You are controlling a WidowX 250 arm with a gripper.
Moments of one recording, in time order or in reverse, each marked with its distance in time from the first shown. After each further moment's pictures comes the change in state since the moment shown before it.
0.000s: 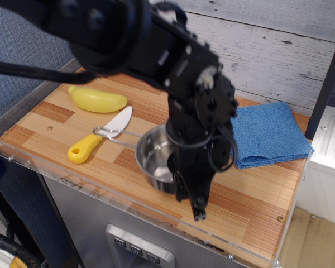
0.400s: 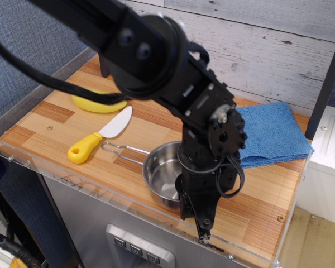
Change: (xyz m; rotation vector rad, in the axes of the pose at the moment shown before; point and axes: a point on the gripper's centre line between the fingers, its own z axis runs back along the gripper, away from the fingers) arm 0.002 -0.011 -0.029 -0.037 0.040 -0.027
